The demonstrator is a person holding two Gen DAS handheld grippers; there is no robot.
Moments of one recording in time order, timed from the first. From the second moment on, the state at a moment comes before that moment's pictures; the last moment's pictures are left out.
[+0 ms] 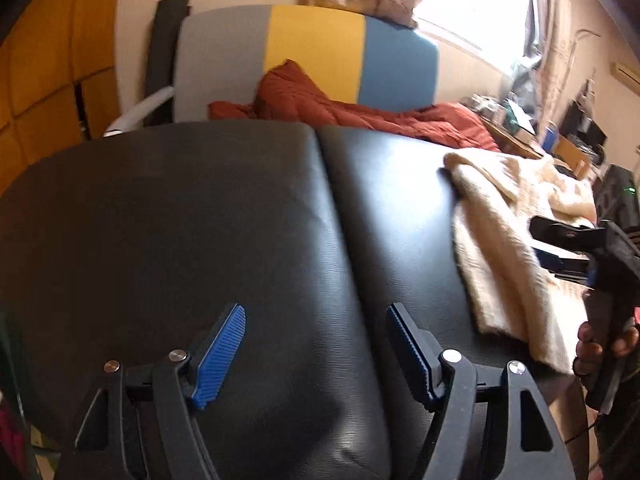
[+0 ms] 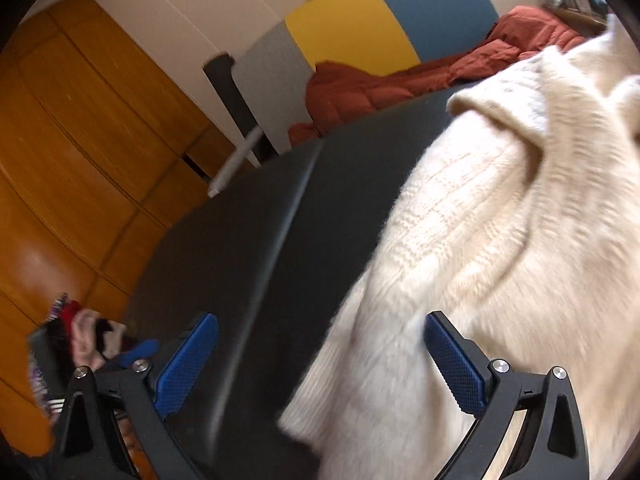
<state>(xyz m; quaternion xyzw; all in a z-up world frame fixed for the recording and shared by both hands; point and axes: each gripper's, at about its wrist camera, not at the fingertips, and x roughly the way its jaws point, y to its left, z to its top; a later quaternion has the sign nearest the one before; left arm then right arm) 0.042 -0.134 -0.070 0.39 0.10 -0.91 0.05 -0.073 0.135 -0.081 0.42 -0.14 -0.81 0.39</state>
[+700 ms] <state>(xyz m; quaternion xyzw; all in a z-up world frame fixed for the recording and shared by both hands) -0.106 -0.010 -0.103 0.47 -0.01 -0.88 -0.07 -0.062 0.263 -0.100 0.42 -0.19 -0.85 0.25</state>
